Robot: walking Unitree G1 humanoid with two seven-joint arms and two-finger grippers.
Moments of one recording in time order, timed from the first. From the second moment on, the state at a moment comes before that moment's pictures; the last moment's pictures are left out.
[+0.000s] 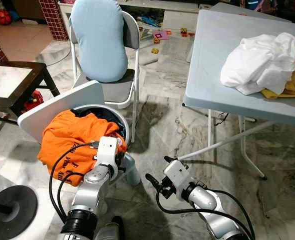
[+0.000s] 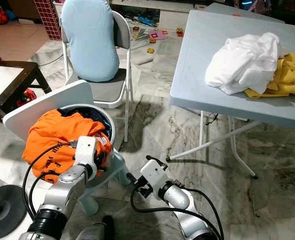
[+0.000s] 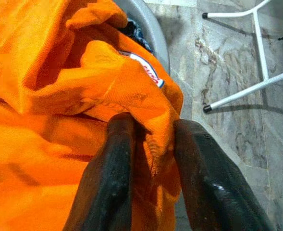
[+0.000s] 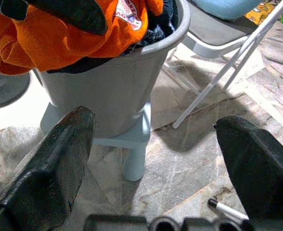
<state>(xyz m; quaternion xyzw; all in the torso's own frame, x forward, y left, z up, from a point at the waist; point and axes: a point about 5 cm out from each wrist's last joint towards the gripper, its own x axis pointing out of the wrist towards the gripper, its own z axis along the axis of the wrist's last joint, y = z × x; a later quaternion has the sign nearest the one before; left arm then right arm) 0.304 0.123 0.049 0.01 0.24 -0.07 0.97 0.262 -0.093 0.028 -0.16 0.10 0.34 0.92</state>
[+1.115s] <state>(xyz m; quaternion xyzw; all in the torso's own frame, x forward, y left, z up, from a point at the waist) 0.317 0.148 0.122 0.41 -0.03 -0.08 0.91 0.267 -0.088 0.030 -0.16 0.09 0.34 0.92</state>
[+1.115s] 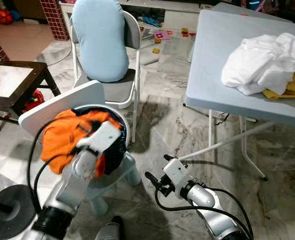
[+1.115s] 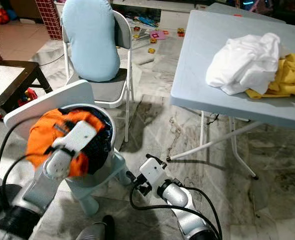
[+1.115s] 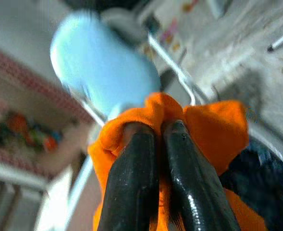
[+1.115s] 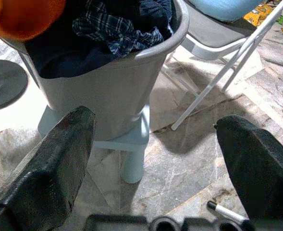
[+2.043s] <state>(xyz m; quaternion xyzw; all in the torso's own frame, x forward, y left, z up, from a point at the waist) 0.283 0.221 0.086 0.16 0.05 0.09 0.98 0.267 -0.093 0.028 -0.16 0.10 0.33 0.92</state>
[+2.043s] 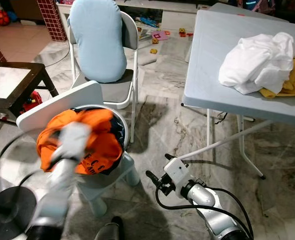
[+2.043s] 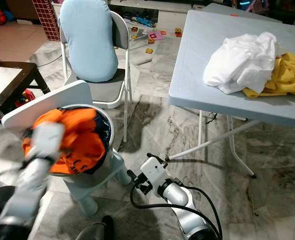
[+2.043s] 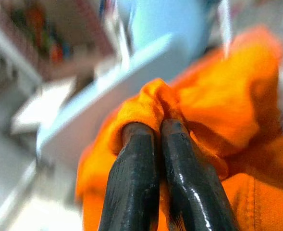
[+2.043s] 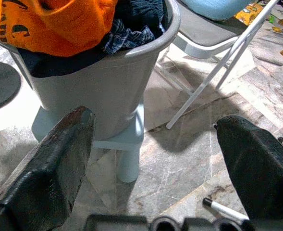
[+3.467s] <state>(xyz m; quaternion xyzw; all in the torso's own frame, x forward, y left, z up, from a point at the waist) 0.304 0.172 0.080 0.35 0.05 -0.07 0.93 0.263 -0.093 0.027 -0.16 0.10 0.33 0.92</state>
